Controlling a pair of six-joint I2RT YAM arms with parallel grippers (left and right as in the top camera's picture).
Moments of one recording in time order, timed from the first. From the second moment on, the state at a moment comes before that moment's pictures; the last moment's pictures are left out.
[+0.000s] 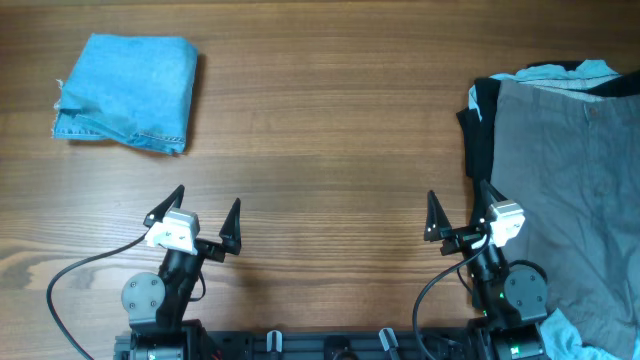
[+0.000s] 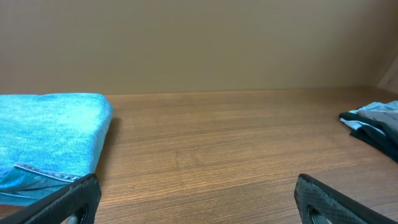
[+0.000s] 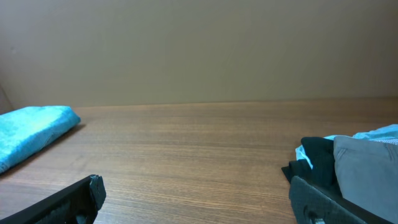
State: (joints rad) left arm 0.07 0.01 0.01 -0.04 0.35 -0.07; right arm 0.17 0.02 0.01 0.00 -0.06 0.13
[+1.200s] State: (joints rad) left arm 0.07 0.01 0.01 0.17 0.25 -0.01; right arm 0.17 0.03 0.04 -0.07 -0.10 0.16
